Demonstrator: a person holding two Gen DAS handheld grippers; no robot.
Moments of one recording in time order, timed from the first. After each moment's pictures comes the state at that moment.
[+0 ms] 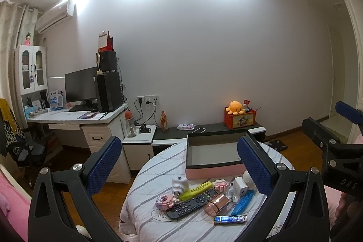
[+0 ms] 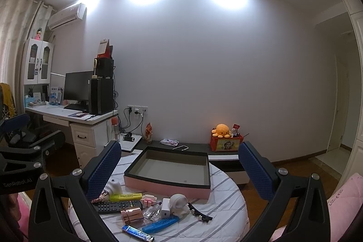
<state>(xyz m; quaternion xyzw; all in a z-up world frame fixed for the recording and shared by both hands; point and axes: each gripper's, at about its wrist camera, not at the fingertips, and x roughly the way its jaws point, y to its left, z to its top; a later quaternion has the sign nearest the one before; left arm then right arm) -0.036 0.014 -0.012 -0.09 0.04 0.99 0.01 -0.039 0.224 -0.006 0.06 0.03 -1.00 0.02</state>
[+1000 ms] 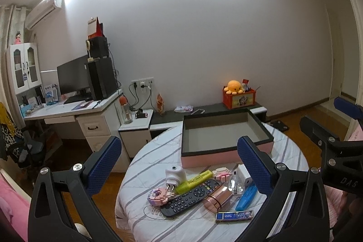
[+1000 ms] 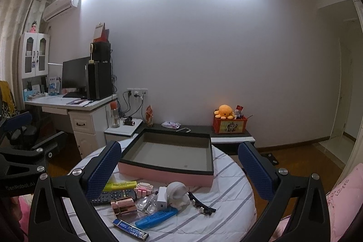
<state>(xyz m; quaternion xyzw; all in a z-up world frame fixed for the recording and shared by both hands) -0.095 0.034 -0.046 -0.16 0.07 0.98 0.02 -0.089 0.240 -0.041 0.12 0.02 -0.99 0.03</state>
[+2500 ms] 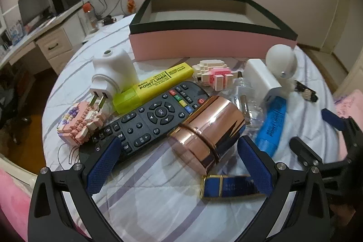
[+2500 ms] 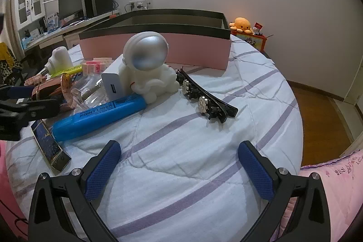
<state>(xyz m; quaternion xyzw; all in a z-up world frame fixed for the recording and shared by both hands) -0.207 0.072 -0.226 -0.44 0.05 0.89 0.07 -0.163 0.289 -0.235 0.37 0.03 -0.93 0.07</state>
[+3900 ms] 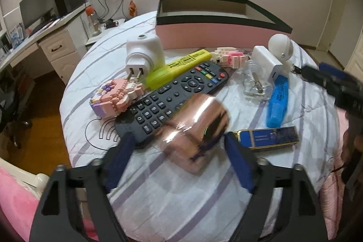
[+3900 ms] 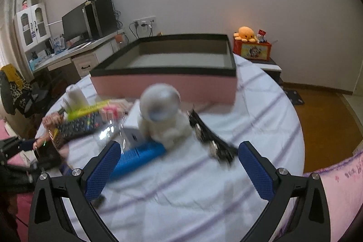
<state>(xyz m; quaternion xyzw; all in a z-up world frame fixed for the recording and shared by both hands) -0.167 0.023 -0.226 -0.43 0.05 0.90 0.08 -0.187 0.281 -0.192 0.33 -0.02 -0.94 0.10</state>
